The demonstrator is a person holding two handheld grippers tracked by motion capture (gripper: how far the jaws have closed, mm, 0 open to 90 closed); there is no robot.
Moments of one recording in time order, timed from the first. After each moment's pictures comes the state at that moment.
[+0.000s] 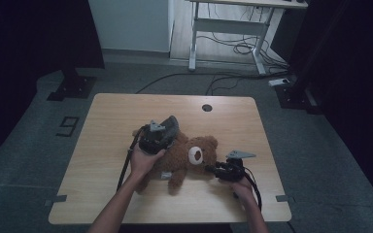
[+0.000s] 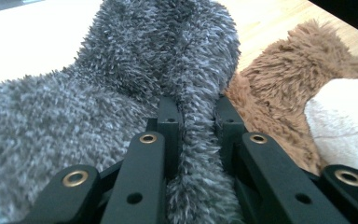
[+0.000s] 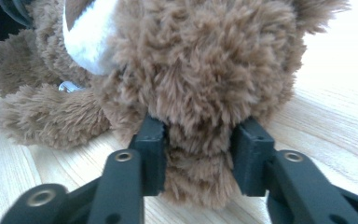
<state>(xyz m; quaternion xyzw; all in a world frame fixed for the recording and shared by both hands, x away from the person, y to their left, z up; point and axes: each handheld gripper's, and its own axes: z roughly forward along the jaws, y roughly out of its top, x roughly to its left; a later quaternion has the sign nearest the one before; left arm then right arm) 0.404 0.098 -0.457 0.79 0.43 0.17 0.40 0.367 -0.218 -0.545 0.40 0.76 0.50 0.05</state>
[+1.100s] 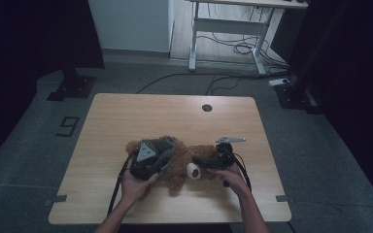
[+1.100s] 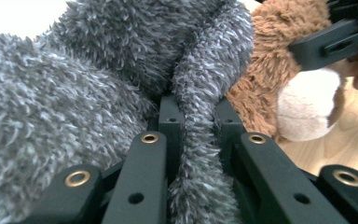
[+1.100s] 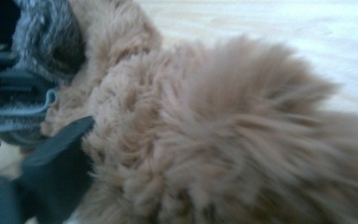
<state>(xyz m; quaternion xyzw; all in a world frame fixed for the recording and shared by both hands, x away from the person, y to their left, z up) 0.330 0.121 -0.483 0.78 0.39 0.16 0.46 0.395 -0.179 -0.509 0.41 0.76 0.51 0.00</state>
